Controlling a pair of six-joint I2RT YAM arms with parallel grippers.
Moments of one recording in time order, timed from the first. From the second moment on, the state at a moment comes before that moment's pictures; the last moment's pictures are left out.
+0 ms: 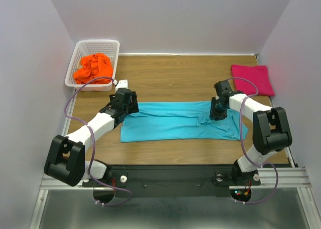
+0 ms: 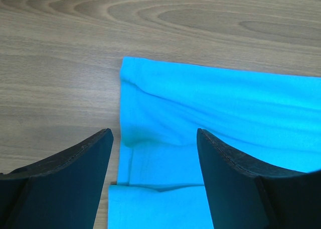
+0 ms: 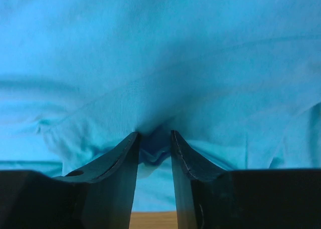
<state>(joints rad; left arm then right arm) -0.41 1.30 0.74 -0.17 -0.33 -0.39 0.20 1.65 1.00 -0.59 0.05 0.39</state>
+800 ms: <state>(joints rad) -0.41 1.31 0.74 -0.16 -0.30 -0.39 0.20 1.53 0.90 -0.67 -0.14 0.43</state>
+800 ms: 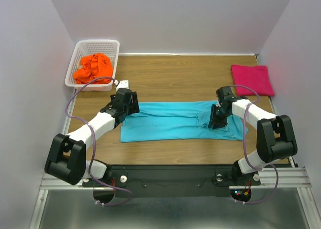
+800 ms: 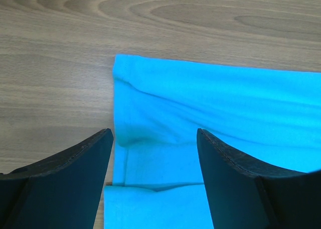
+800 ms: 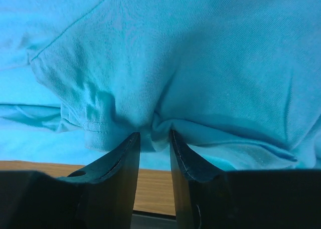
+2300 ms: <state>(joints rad) -0.41 1.33 0.74 -0.13 -0.28 -0.38 0.18 1.52 0.89 -0.75 0.07 0.46</state>
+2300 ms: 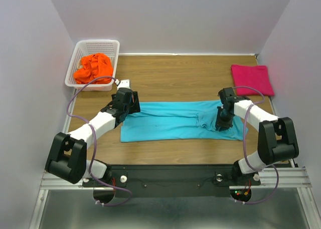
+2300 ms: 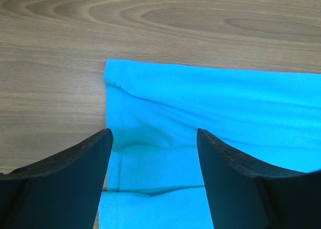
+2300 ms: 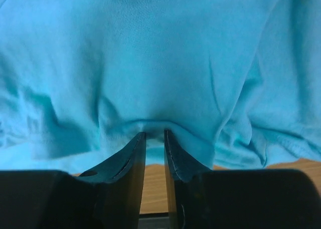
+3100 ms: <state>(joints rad) -0.41 1.33 0.74 -0.13 -0.27 -0.38 0.16 1.40 0.95 -0.76 0.21 0.54</state>
